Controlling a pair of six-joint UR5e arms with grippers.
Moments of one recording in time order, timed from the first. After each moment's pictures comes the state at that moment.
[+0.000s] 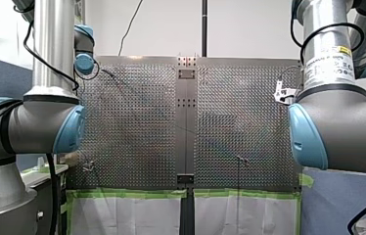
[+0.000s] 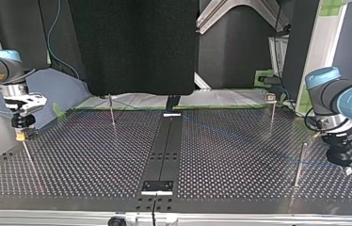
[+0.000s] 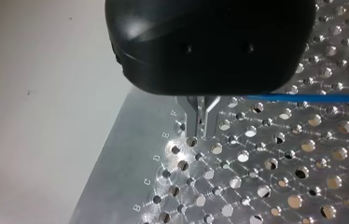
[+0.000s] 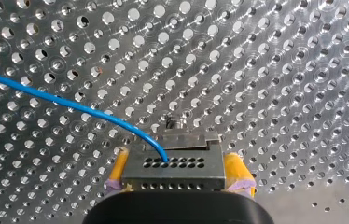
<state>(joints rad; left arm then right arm) 0.25 -1.66 -1.65 -2.85 -1.72 -1.98 1.51 -1.04 1.44 -0.44 1.13 1.73</state>
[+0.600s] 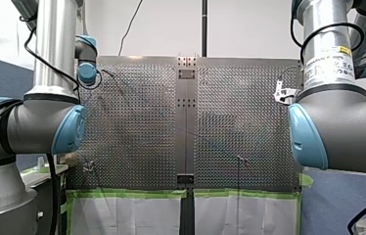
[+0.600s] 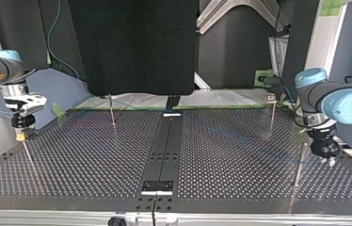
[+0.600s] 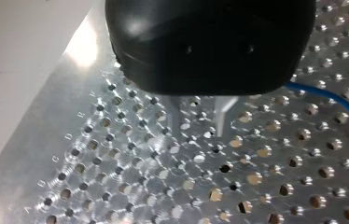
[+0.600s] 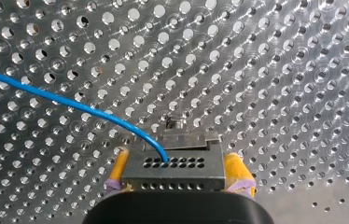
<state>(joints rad) 0.23 -1.72 -1.68 -2.84 -1.72 -2.01 1.51 -1.04 1.44 -0.44 1.13 1.73</state>
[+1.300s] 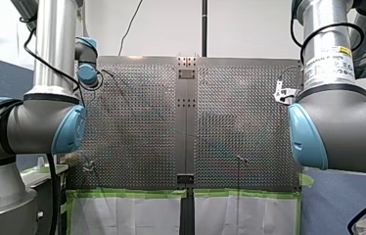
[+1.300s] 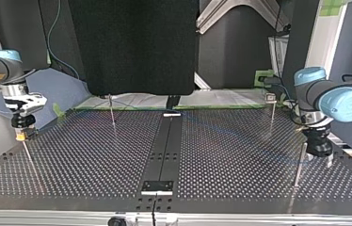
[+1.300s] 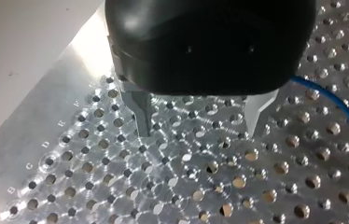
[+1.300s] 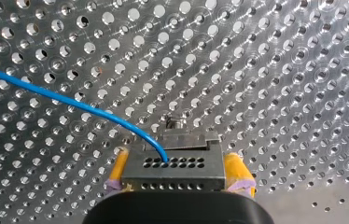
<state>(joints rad) 0.23 -1.72 -1.70 -2.83 -1.65 -2.11 1.51 -1.04 1.44 -0.44 1.13 1.73</state>
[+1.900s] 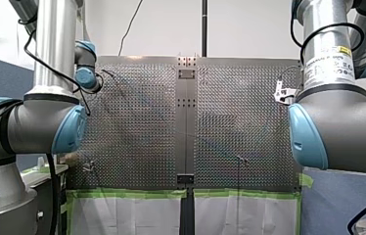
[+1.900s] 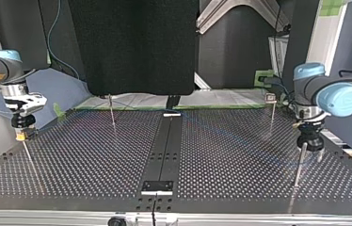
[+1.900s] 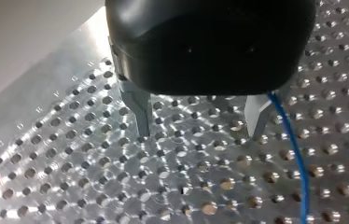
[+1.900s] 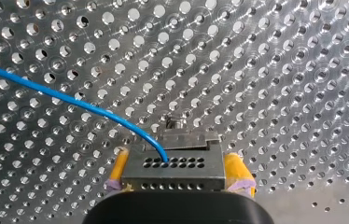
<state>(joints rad) 0.24 -1.72 -1.76 -2.80 -1.56 -2.27 1.51 -1.04 1.44 -0.44 1.13 1.73</state>
